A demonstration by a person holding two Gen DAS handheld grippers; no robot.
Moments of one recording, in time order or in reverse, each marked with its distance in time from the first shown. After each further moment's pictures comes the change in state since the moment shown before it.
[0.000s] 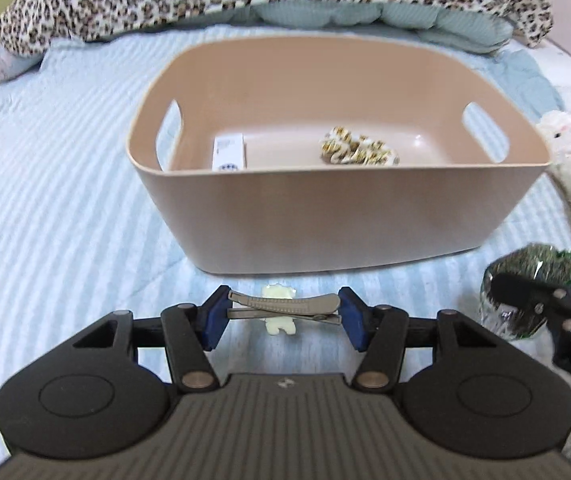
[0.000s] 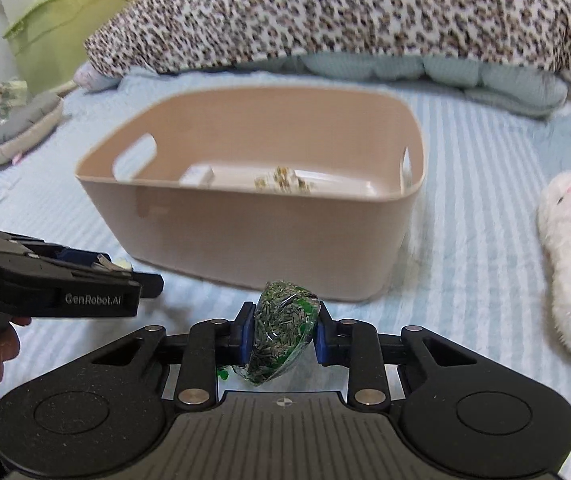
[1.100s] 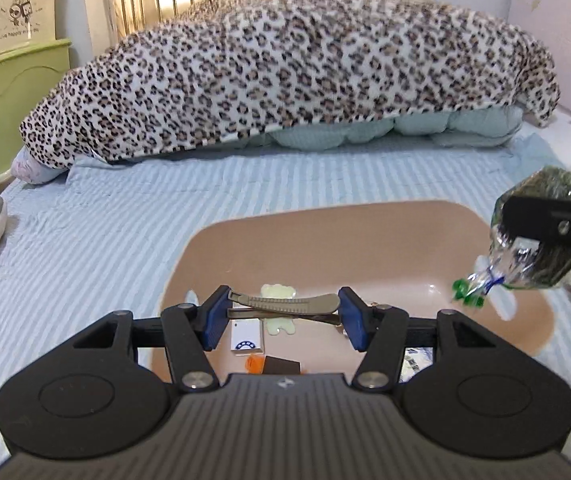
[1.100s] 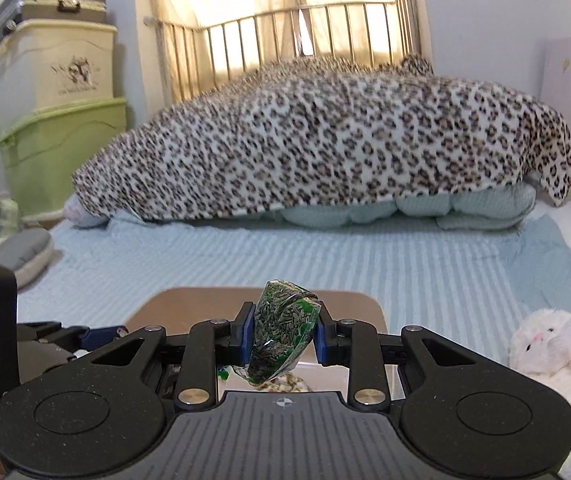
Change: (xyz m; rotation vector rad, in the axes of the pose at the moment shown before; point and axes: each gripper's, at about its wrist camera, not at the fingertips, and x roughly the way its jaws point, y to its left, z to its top) left arm -0.008 -0.024 0.084 0.034 -0.280 0.104; right arm -0.029 -0.012 0.103 0.074 -0.345 -0.054
